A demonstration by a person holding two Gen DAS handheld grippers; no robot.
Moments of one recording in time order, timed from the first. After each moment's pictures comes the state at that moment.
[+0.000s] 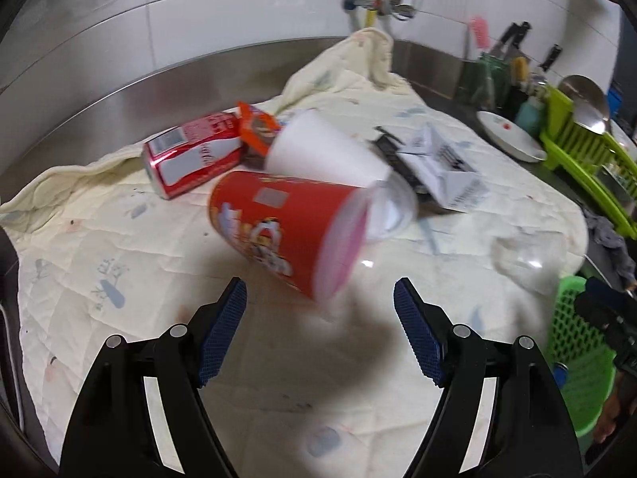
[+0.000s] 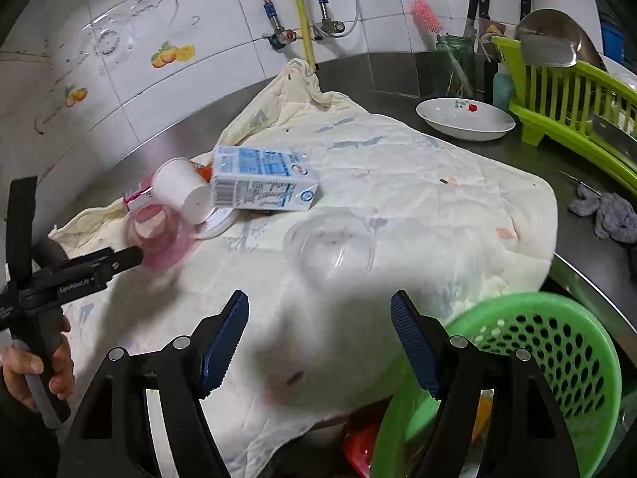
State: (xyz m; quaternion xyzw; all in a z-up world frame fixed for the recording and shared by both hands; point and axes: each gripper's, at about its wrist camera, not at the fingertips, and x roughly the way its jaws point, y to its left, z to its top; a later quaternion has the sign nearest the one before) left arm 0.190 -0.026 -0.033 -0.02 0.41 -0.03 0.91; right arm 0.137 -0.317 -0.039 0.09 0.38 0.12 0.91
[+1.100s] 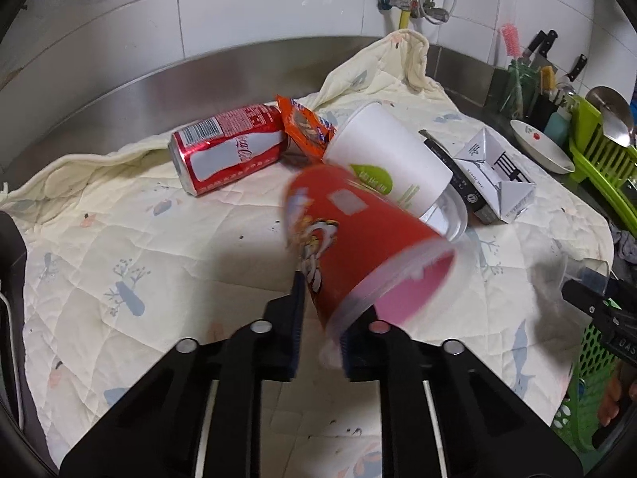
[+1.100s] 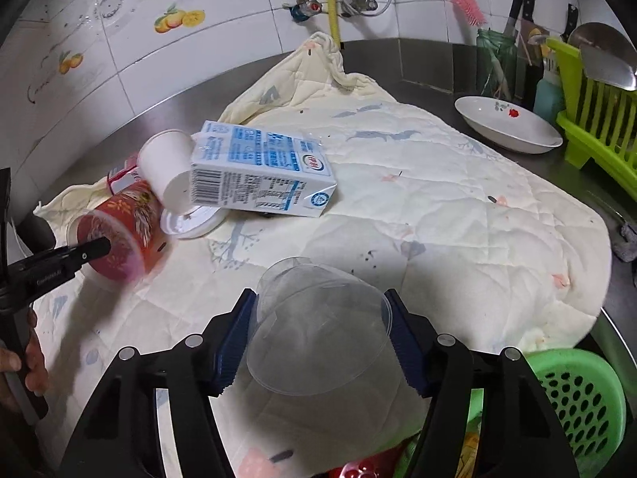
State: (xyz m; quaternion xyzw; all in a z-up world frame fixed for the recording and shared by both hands) left arm 0.197 -0.005 -0.043 -0.02 0.40 0.00 0.92; right arm 0.176 -0.292 -0.063 0.04 0.39 0.15 0.91
